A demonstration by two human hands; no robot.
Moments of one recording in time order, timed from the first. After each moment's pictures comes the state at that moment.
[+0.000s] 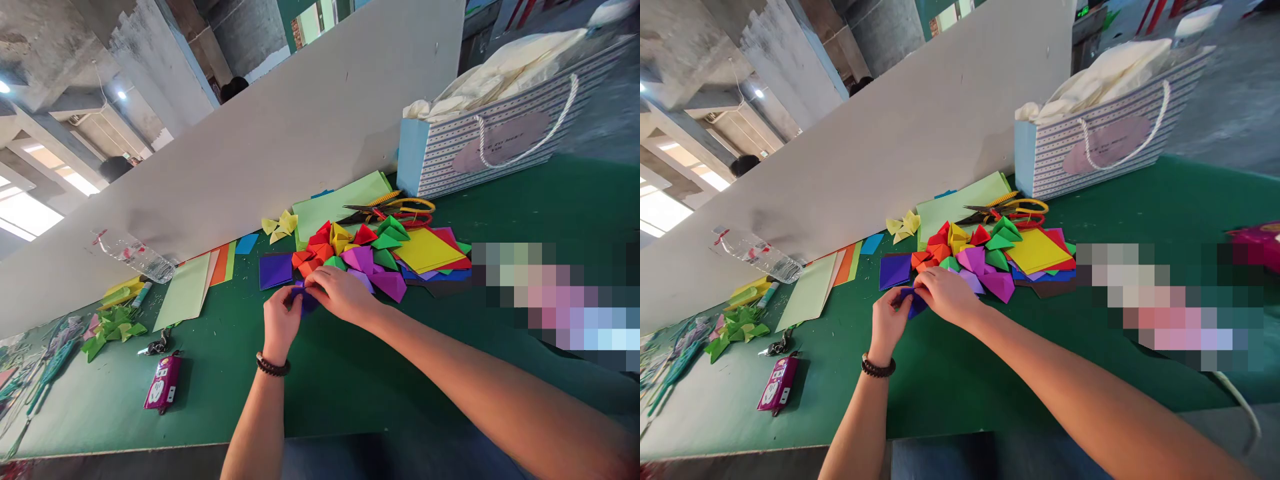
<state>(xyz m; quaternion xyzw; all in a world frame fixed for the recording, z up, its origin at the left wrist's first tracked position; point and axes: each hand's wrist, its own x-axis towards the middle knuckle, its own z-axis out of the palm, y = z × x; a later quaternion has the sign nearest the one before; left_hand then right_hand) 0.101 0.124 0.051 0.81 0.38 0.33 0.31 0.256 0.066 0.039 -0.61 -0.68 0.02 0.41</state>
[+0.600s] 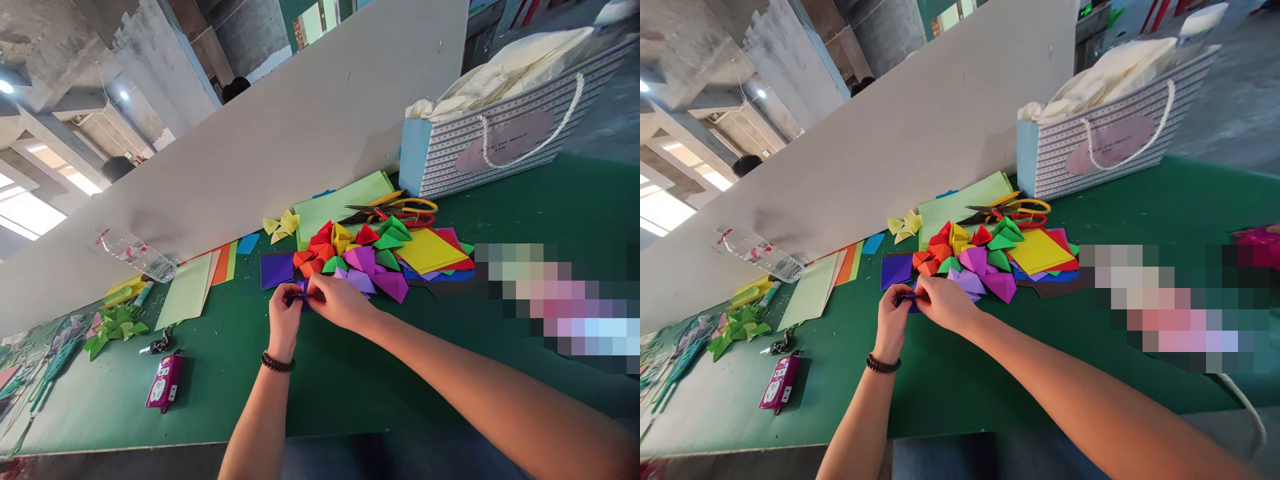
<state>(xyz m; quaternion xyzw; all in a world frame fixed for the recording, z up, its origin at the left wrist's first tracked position) 0.109 0.126 0.038 0.72 0.40 0.39 0.41 0.241 0.063 0.039 -0.62 -0.64 0.11 0.44</state>
